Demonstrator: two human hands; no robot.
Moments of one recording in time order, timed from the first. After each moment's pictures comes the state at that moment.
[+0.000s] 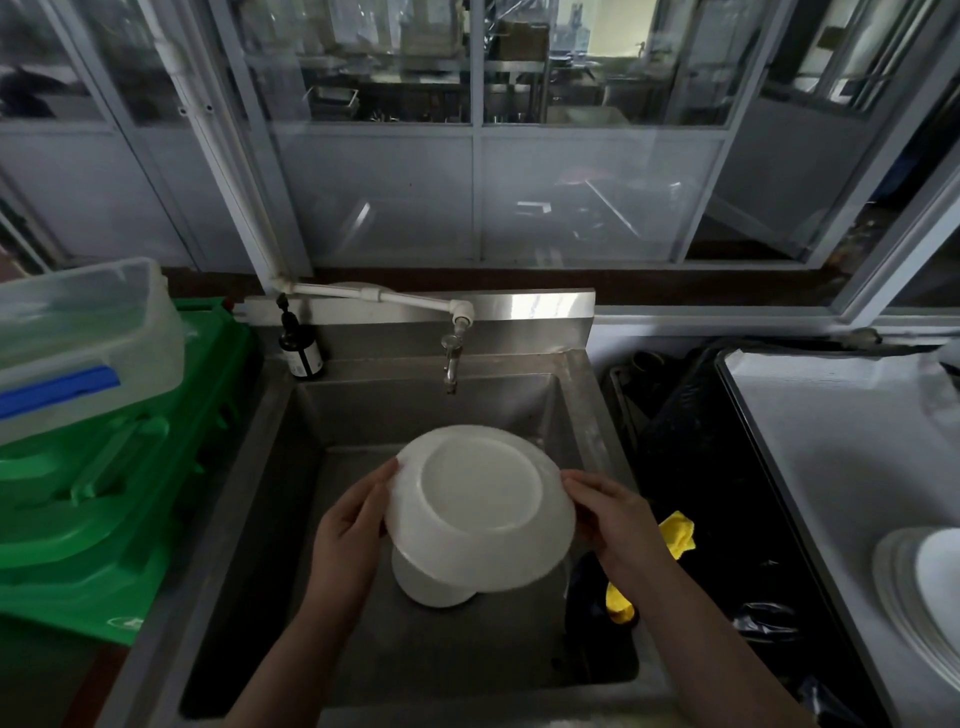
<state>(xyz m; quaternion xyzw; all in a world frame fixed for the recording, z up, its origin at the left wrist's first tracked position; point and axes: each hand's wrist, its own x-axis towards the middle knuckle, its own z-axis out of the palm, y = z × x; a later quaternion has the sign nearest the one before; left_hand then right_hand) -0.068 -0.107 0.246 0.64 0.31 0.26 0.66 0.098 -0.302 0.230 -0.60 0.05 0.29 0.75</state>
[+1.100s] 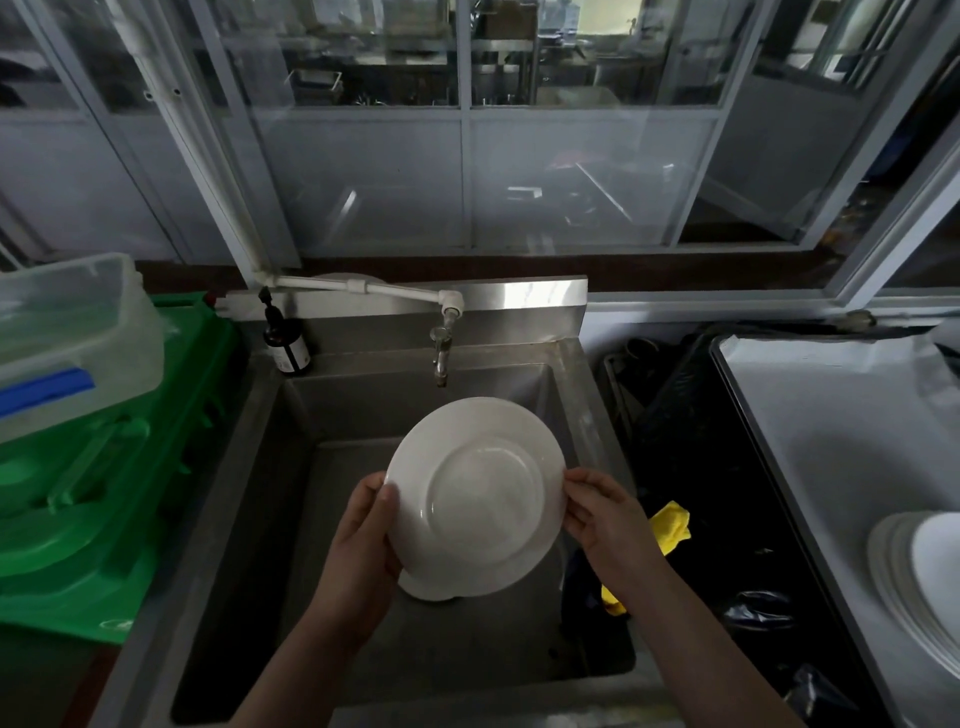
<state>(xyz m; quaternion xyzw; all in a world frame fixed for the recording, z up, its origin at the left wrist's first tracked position) -0.055 -0.114 0.220 0.51 0.28 0.21 0.79 0.102 -0.303 0.208 -0.55 0.06 0.28 0.78</state>
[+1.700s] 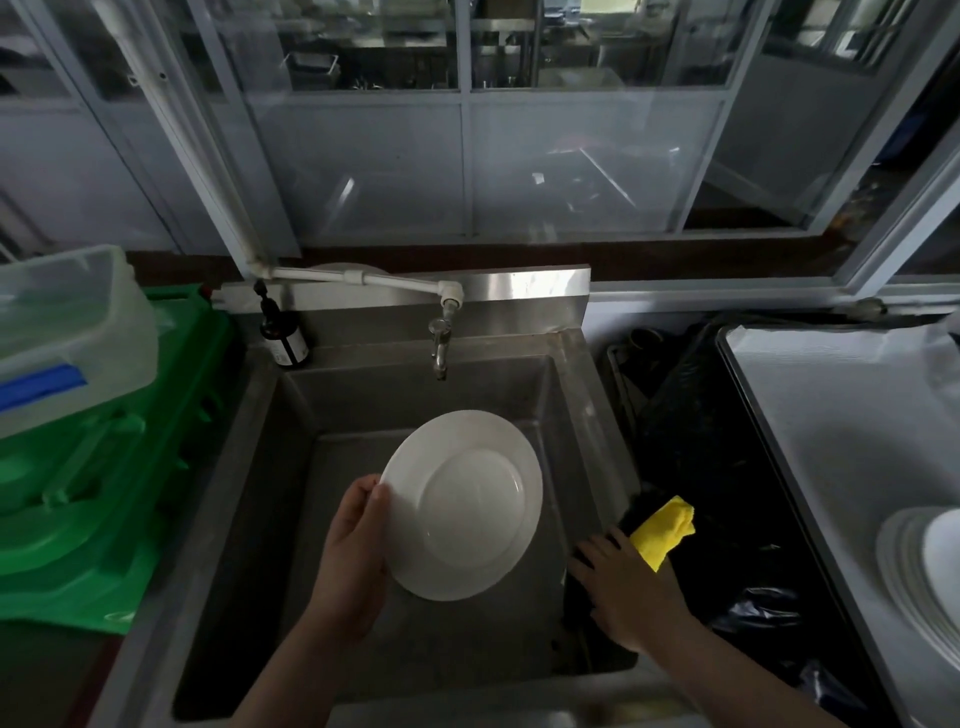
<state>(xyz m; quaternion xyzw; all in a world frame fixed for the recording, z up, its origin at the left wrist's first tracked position) -0.053 -0.112 0.213 0.56 0.32 0.23 0.73 0.117 -0.365 0.098 -0.84 -0.51 0.12 -0.14</state>
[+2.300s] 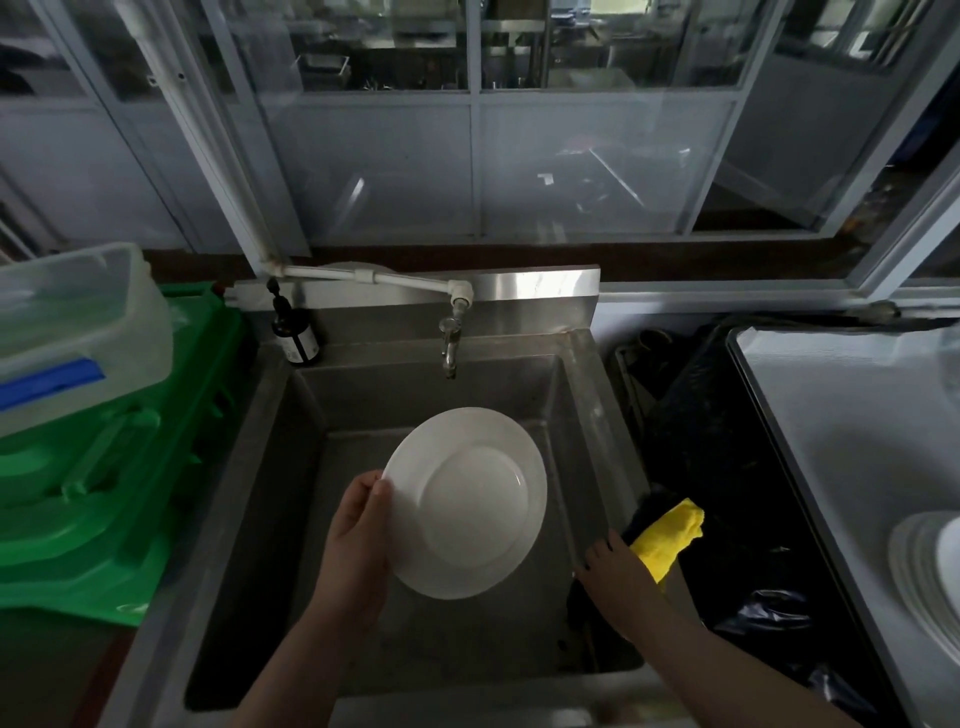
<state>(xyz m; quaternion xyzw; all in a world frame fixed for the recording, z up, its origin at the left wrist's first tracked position) -0.057 -0.109 0.217 0.55 0.35 0.24 0.72 0.112 -0.336 0.105 -0.80 -0.50 0.12 -0.30</state>
